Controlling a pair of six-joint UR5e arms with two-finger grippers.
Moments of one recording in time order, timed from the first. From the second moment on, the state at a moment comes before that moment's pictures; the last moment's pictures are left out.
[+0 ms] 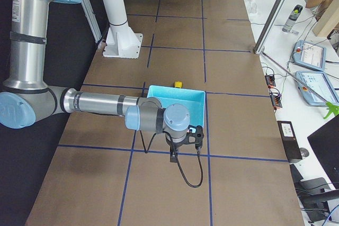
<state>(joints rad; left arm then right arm) -1.05 -1.92 -1.78 -1.36 -2.23 0.26 1.61 -1.74 1.71 -1.57 2.41 0.00</state>
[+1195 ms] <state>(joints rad) -1.35 -1.75 -1.69 -1.46 -2.23 -0.09 1.46 -1.67 1.87 -1.50 2.43 -0.01</state>
